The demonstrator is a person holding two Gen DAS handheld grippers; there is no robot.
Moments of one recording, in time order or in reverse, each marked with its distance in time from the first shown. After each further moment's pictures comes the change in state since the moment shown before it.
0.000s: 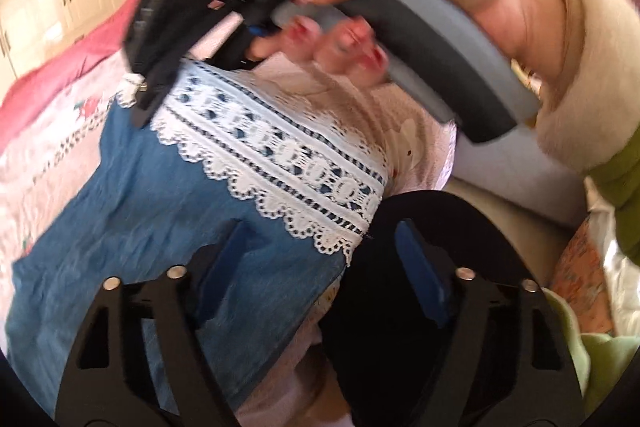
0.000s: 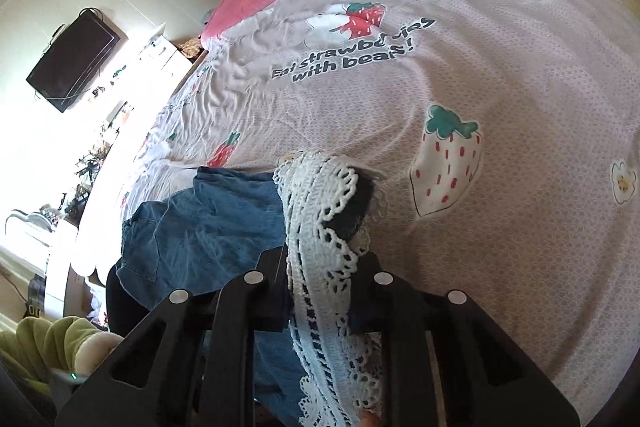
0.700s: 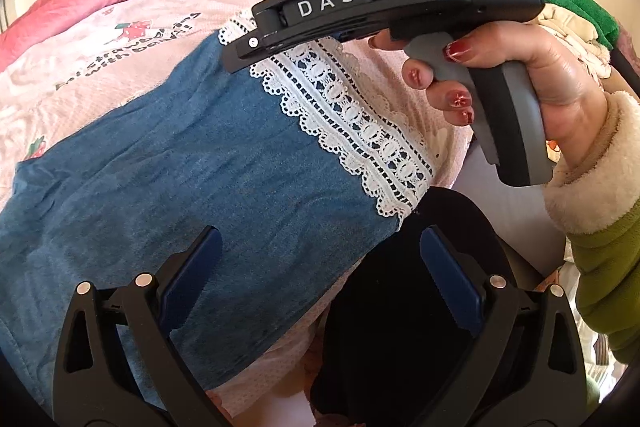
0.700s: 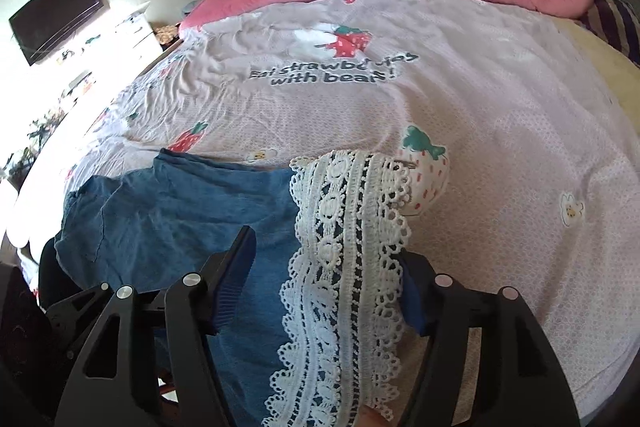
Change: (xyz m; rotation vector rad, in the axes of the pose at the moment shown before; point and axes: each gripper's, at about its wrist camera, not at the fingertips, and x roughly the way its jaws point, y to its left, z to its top) left arm -0.025 0.057 -0.021 -0.291 0.051 -0.049; right arm 0.001 0.025 -0.024 -0.195 -0.077 -0.235
